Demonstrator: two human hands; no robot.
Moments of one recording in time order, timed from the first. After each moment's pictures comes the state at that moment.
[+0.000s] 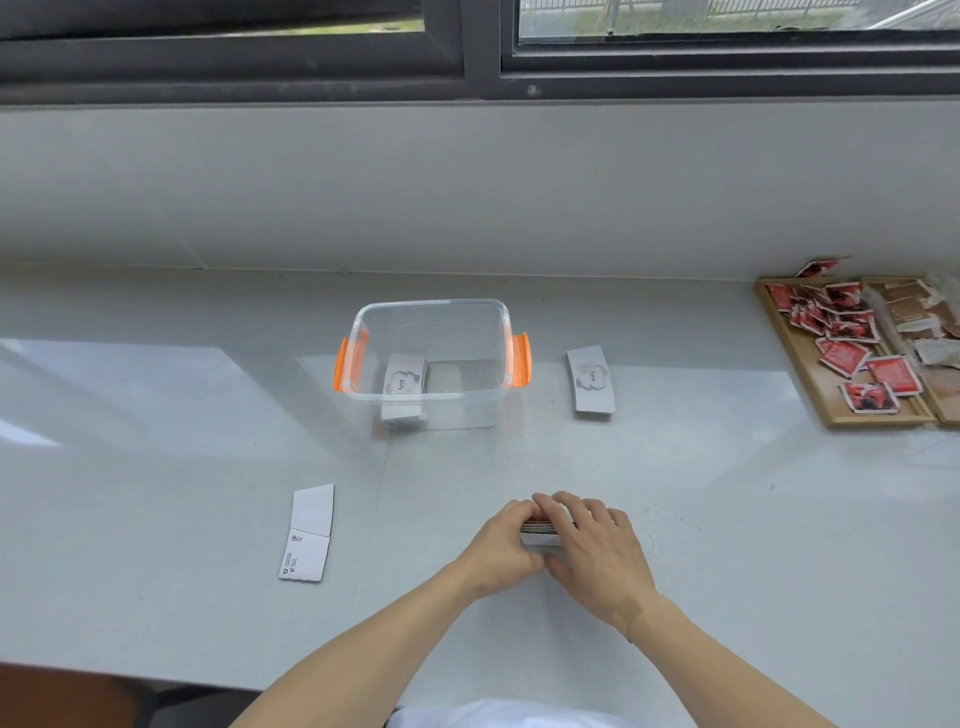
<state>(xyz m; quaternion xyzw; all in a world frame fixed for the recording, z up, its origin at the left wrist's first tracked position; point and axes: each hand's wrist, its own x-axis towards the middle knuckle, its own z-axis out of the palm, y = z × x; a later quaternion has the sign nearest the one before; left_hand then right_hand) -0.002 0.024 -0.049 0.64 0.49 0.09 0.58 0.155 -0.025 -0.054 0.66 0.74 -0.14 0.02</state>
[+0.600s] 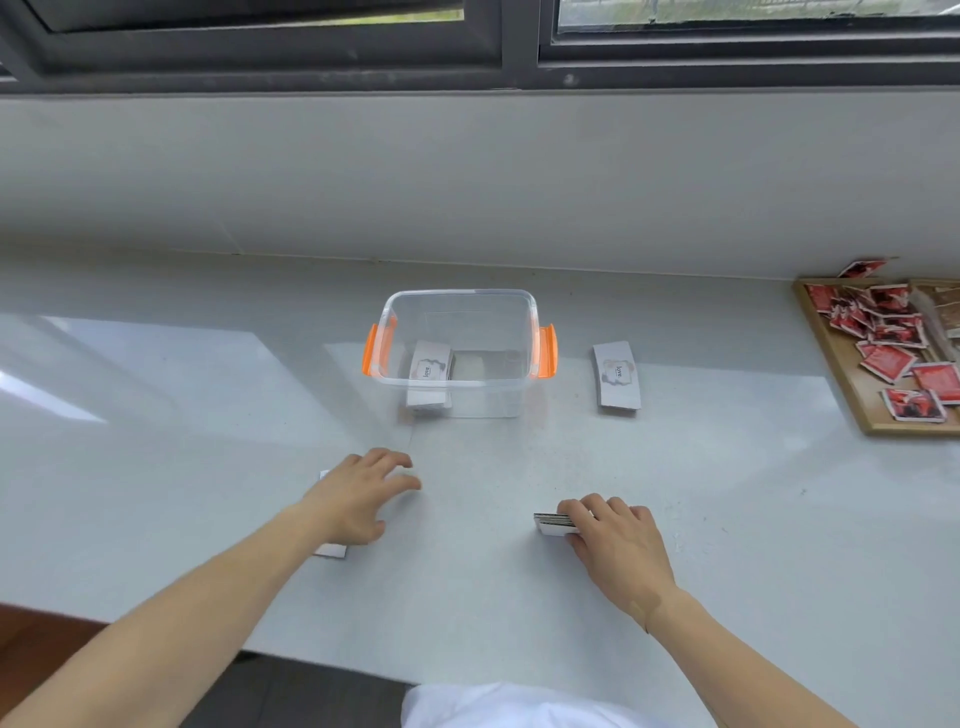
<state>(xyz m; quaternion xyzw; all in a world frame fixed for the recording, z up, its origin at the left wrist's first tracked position) -0.186 0.091 -0.032 0.88 0.41 -0.22 0.10 0.155 -0.025 -0.059 0.67 0.74 -0.12 -0.01</state>
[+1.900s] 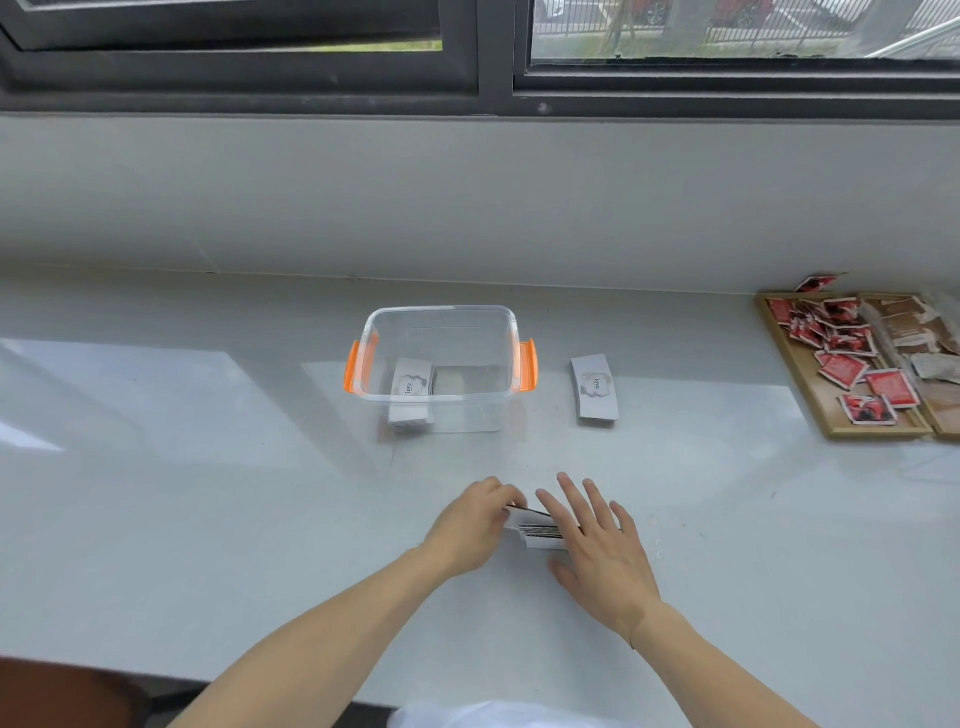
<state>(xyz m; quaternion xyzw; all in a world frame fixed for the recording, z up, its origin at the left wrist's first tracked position) -0.035 0.051 -0.039 0.81 0.47 0.06 0.34 0.156 -0.032 -0.056 0.67 0.74 -0.12 0.03</state>
